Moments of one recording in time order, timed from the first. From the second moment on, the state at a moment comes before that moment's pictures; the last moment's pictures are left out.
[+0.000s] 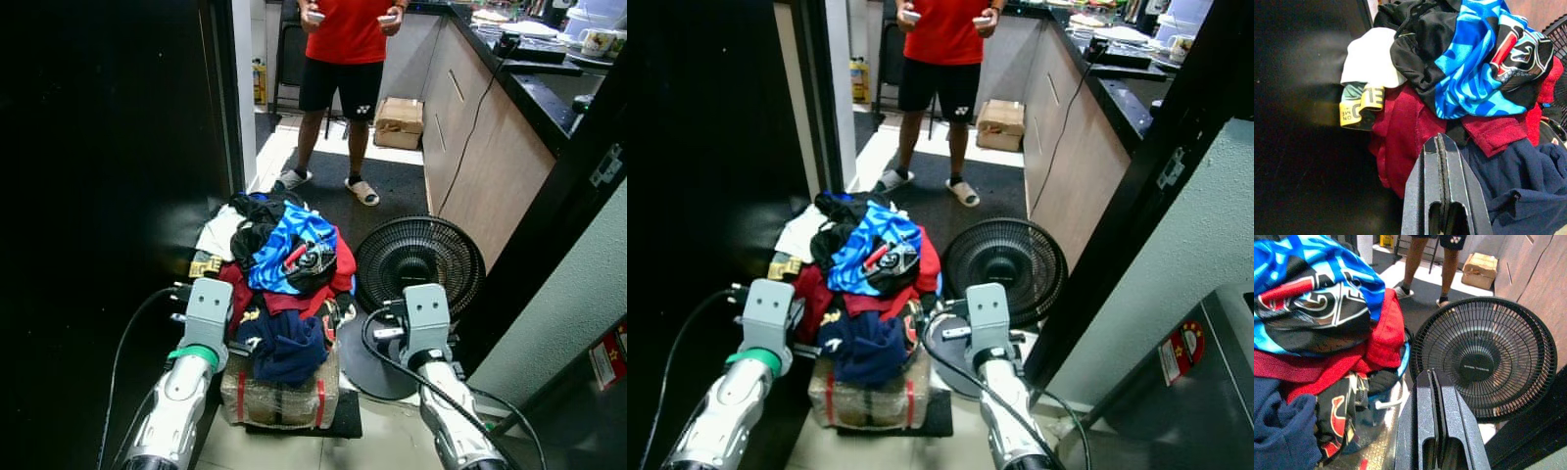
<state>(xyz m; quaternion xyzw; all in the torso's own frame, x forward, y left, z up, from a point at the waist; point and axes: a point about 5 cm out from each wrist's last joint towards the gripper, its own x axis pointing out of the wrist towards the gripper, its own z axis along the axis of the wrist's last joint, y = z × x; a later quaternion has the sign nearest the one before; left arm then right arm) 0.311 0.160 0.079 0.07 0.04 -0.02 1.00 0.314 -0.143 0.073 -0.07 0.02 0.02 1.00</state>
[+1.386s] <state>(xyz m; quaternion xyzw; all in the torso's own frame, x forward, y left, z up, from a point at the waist) 0.319 0.157 0.083 0.07 0.04 -0.01 1.00 0.315 -0.144 0.079 -0.08 0.00 0.03 1.00</state>
